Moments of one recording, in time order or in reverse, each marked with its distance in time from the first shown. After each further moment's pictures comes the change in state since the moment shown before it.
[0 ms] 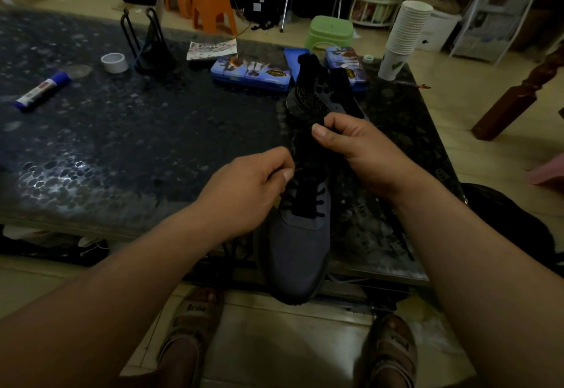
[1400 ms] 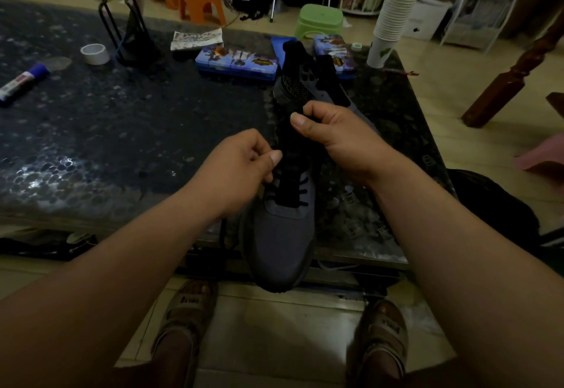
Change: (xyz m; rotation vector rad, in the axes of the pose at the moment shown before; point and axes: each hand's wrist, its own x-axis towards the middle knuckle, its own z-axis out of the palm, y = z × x) left_hand 0.013 0.006 0.012 -0.305 0.037 -0.255; right_hand 0.003 0.006 0.001 -0.025 -0.001 0.003
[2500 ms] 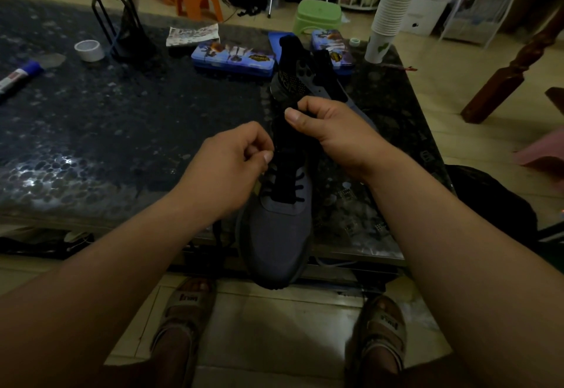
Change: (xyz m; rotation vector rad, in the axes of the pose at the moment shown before) left_hand -0.006 -0.004 -0.003 0.151 0.080 0.186; right_hand 0.002 0.001 0.002 -0.030 0.010 0.024
